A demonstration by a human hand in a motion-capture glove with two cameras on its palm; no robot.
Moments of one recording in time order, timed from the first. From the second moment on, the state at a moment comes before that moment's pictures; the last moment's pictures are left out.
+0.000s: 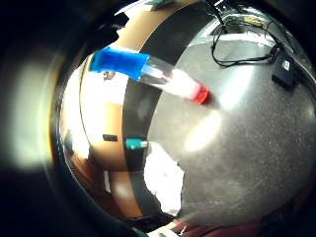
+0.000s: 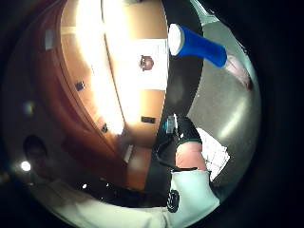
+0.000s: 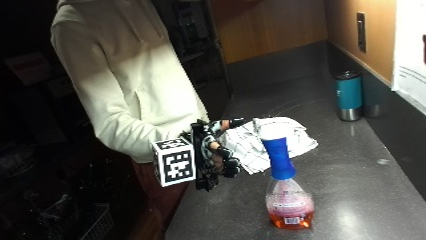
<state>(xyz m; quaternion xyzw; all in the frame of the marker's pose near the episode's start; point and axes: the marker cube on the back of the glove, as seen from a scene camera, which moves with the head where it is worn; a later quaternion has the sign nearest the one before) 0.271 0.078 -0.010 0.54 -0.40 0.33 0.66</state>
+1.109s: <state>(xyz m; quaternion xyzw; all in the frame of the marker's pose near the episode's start) 0.341 -0.003 -0.019 0.50 -0.50 0.41 0.58</state>
